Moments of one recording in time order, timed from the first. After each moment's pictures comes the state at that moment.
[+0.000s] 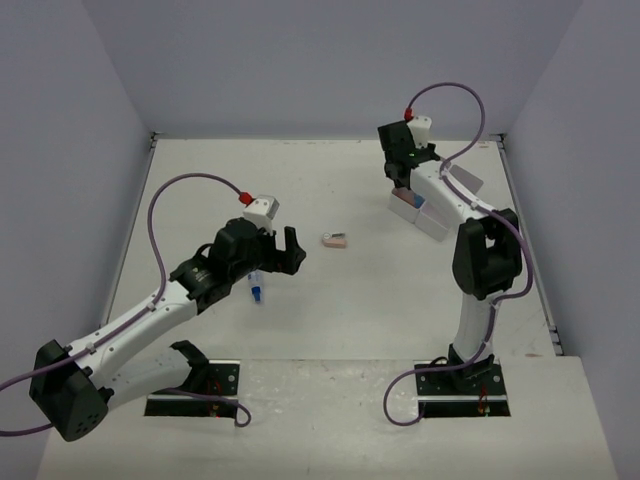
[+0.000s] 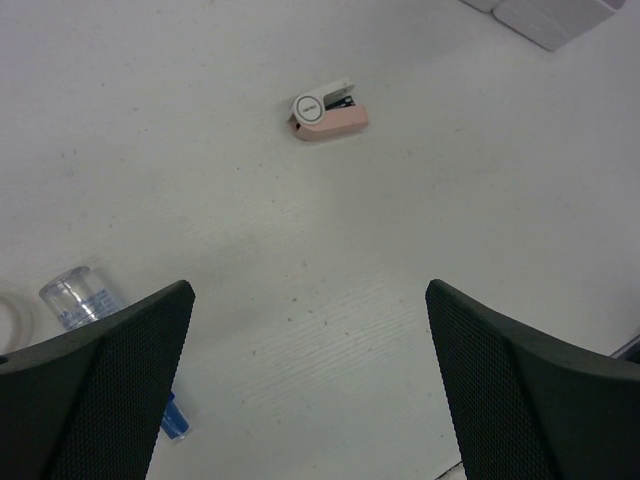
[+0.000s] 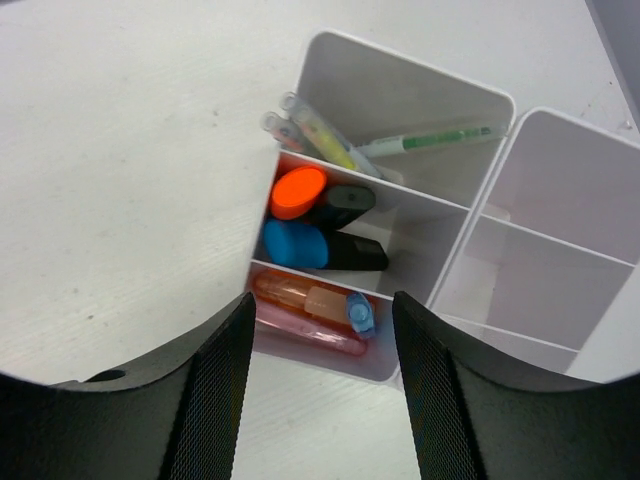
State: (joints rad) left arm -0.68 1.01 0.74 -0.25 -0.08 -0.42; right arm 0.35 1.96 1.68 -0.57 0.68 0.44
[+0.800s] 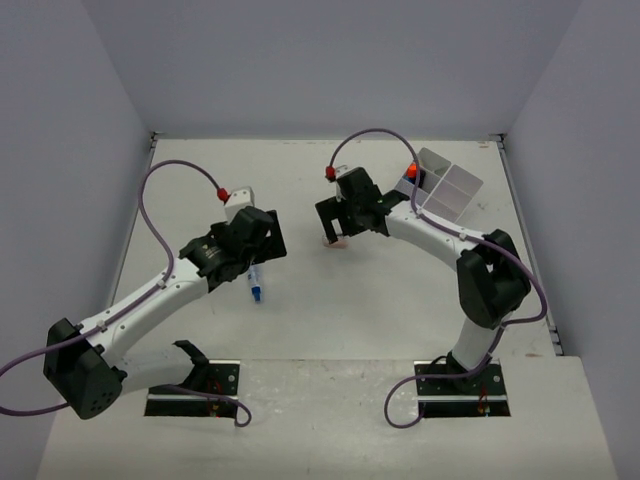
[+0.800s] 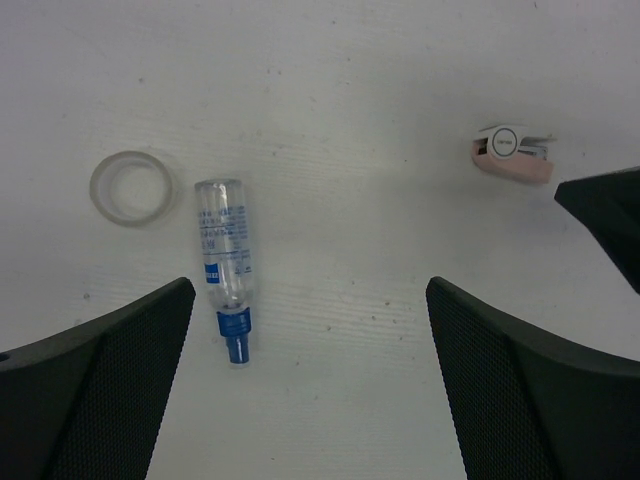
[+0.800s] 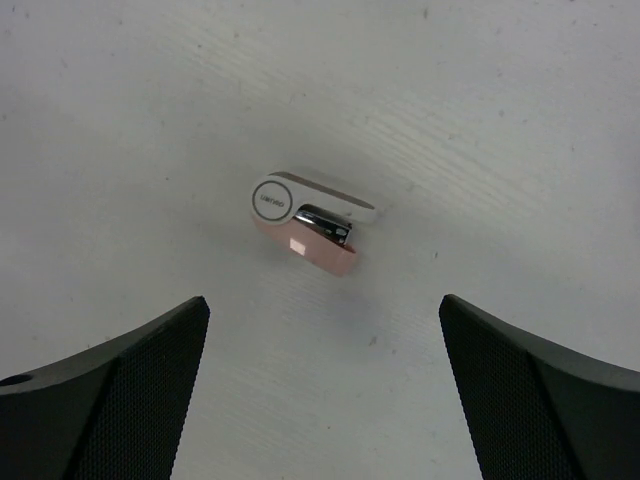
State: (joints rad) left arm -0.68 1.16 0.94 -0.64 -0.47 -0.75; right arm 0.64 1.78 1.34 -0.47 0.07 0.17
